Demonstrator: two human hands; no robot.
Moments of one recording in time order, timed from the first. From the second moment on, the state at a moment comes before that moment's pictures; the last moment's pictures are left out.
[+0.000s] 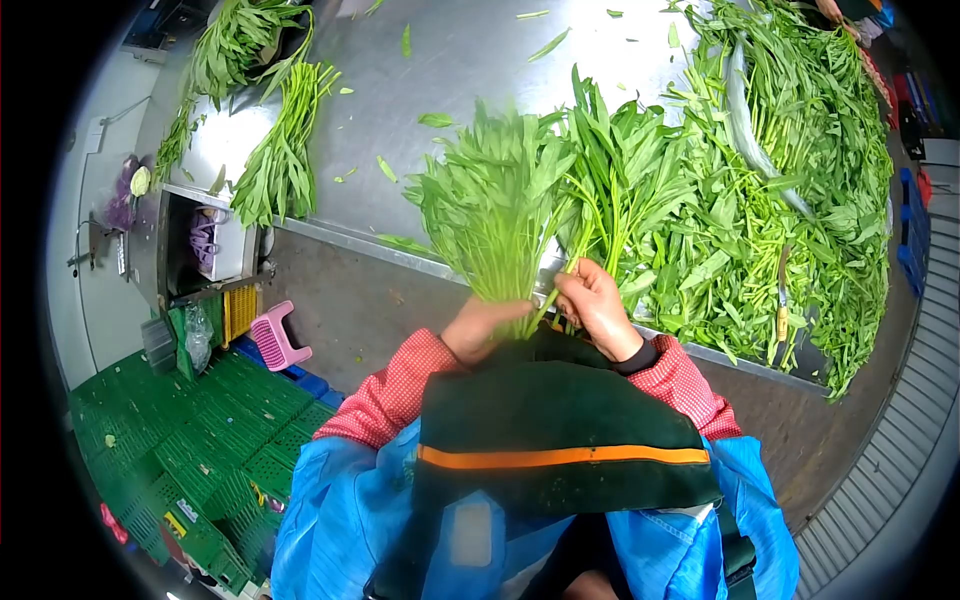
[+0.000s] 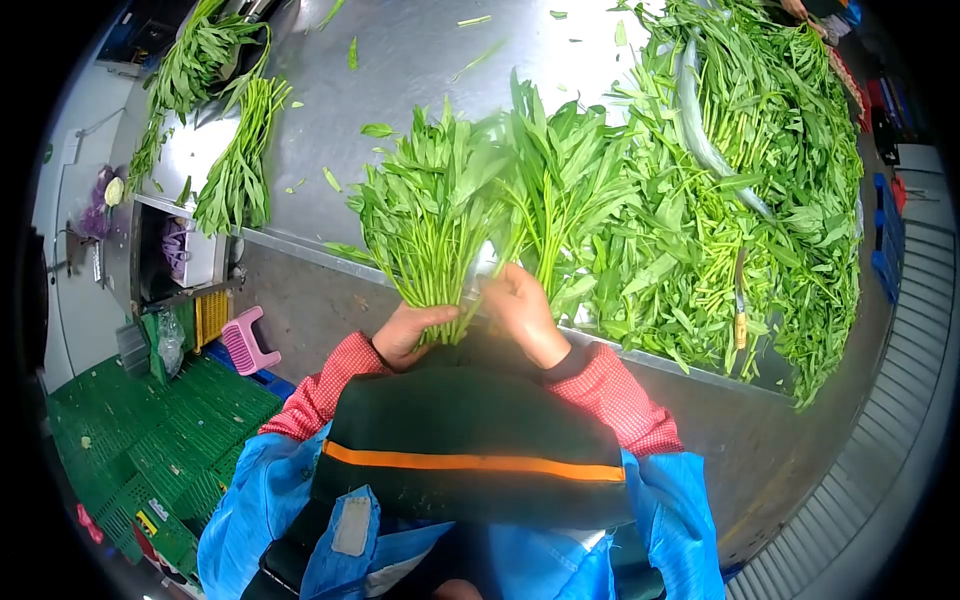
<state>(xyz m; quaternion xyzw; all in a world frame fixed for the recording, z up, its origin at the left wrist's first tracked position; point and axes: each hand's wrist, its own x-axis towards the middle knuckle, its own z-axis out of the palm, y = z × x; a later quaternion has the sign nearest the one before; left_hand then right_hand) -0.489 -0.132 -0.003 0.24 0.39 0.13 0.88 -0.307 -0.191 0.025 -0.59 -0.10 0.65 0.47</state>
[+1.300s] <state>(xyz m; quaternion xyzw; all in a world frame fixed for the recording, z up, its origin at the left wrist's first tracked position) -0.474 -0.128 0.011 0.24 0.40 0.08 0.88 -0.290 -0.197 0.051 -0.56 -0.55 0.42 0.45</state>
